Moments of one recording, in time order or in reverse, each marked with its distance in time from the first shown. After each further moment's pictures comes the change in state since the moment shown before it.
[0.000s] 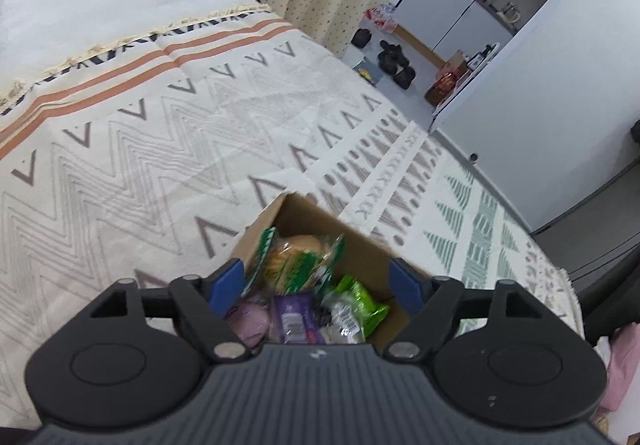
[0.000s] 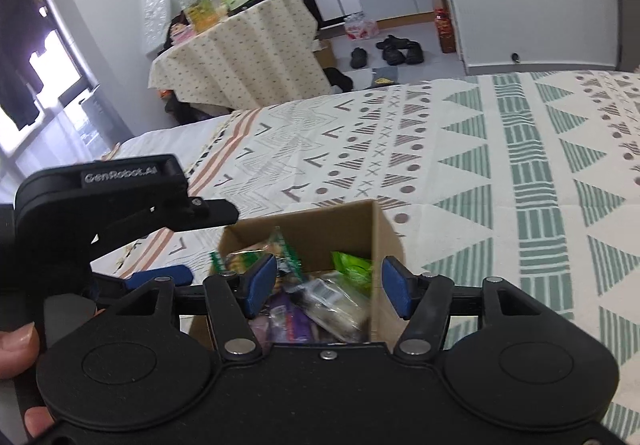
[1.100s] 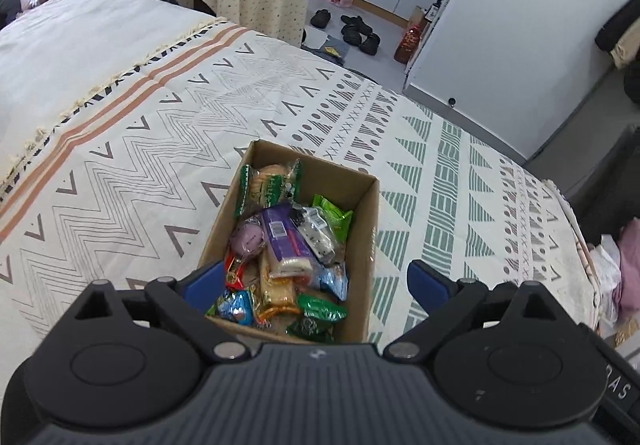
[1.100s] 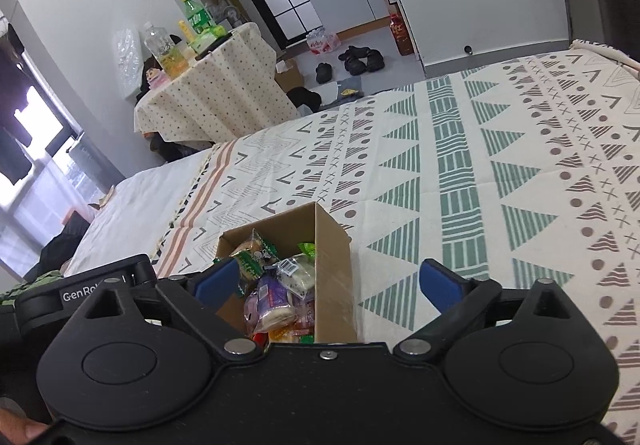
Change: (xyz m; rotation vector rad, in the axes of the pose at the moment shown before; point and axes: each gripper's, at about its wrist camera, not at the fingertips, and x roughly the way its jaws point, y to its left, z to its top) left arm -0.108 -0.048 -0.061 0.250 0.044 0.028; right arm -0.105 -0.036 -0.006 0.134 -0.035 -0.028
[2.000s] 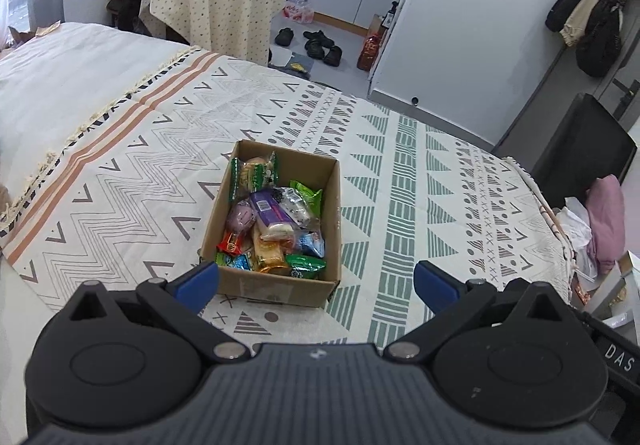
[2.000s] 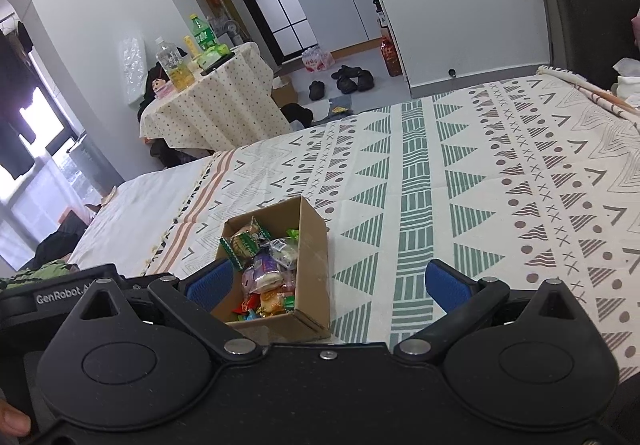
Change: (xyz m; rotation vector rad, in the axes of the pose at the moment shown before) left arm -0.085 -0.005 -0.046 0.115 -0.057 -0.062; right arm -0.097 -0.010 -0.028 -0.036 -0.056 -0.028
